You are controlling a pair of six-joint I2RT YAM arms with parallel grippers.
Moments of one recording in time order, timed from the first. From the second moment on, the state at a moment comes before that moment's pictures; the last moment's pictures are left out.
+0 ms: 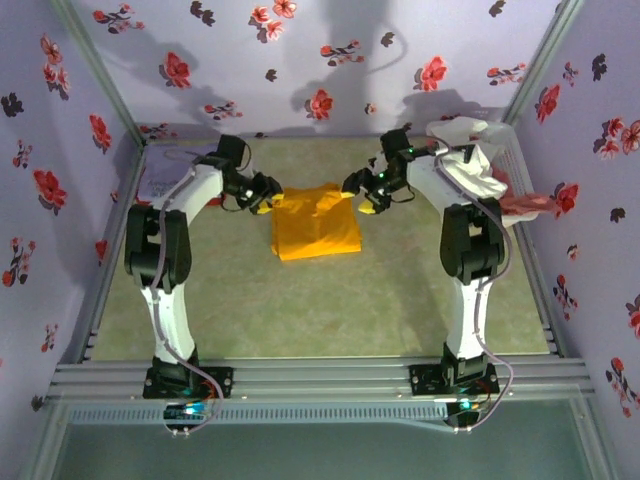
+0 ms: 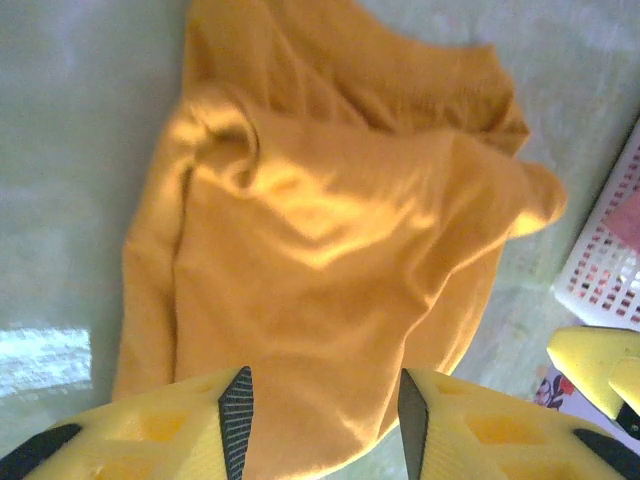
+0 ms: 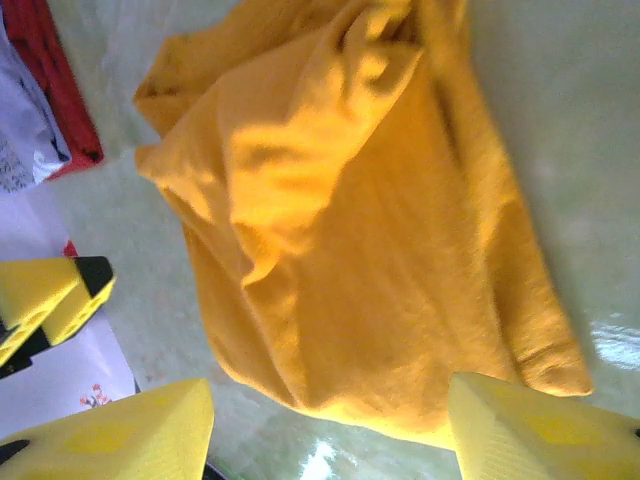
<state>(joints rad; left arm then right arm) -0.27 2.00 1.57 -0.71 0.54 -0.74 0.31 2.08 1.72 -0.84 -0.65 0.63</state>
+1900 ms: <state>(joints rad) -0.34 1.93 1.23 -0.42 0.46 -0.79 0.36 2.09 1.50 -0.65 -0.60 0.58</state>
